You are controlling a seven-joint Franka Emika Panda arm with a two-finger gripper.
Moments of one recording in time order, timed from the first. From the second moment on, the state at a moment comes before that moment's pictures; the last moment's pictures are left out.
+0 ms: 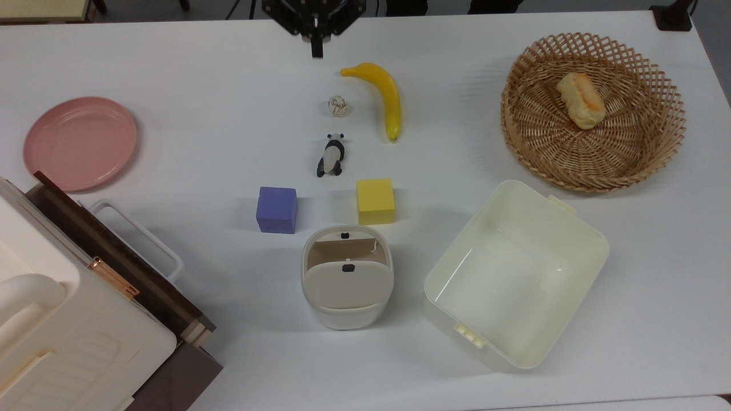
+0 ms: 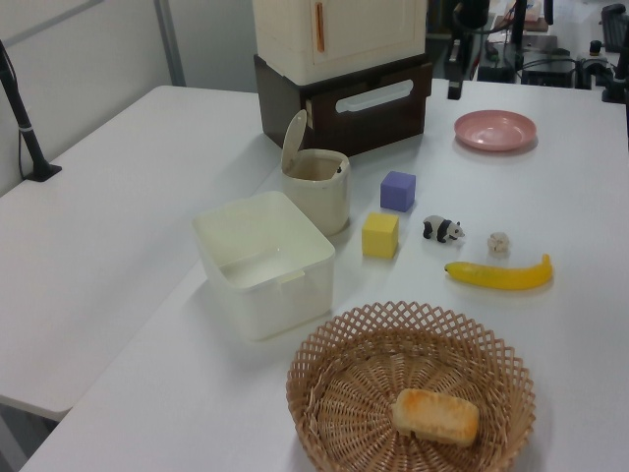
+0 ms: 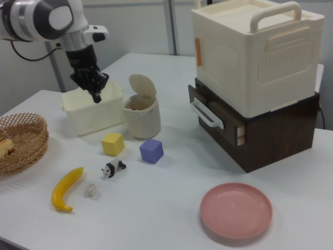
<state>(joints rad) 0.11 0.02 -0.01 -1.65 -0.04 1.73 0.04</state>
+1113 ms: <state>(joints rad) 0.08 0.31 -0.01 -1.52 -0.04 2.45 0.04</state>
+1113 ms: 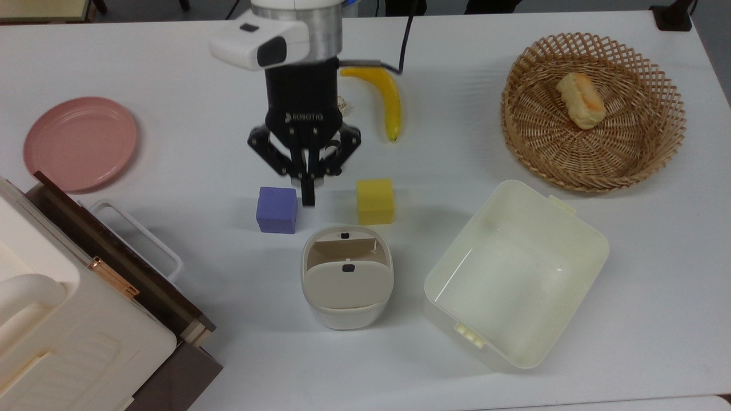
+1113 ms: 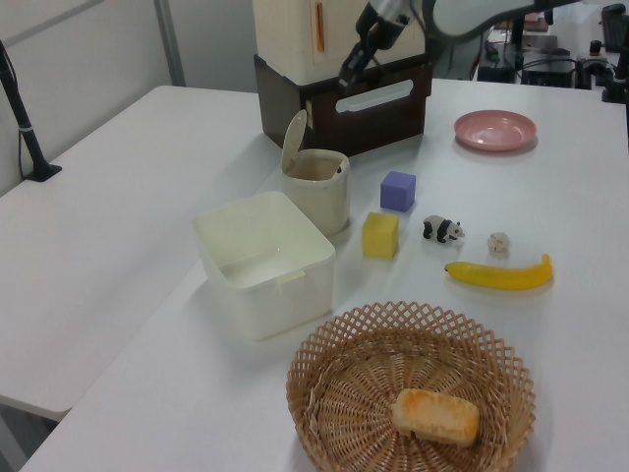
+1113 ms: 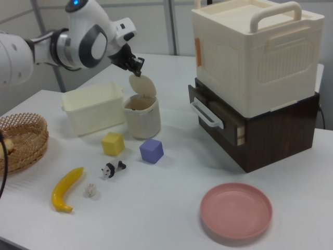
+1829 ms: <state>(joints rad) 0.08 0.45 -0.01 -1.45 -0.04 2.78 0.03</state>
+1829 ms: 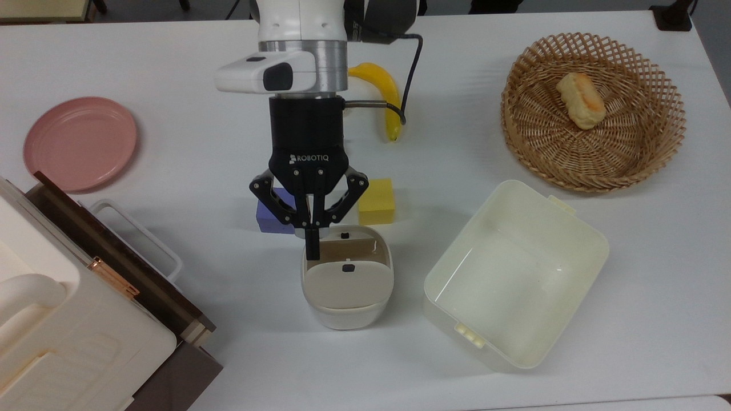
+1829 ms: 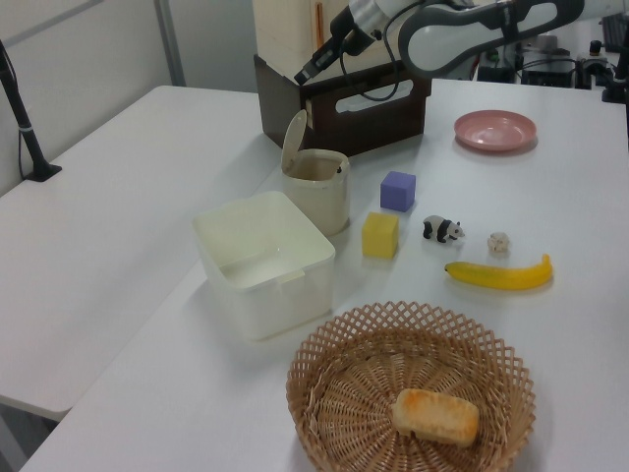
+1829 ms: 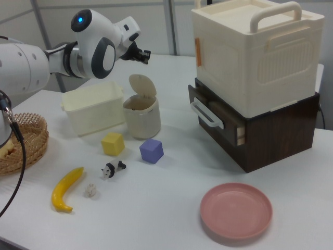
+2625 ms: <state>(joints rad) 0.10 0.50 0.00 -1.44 -0.04 2.79 0.03</state>
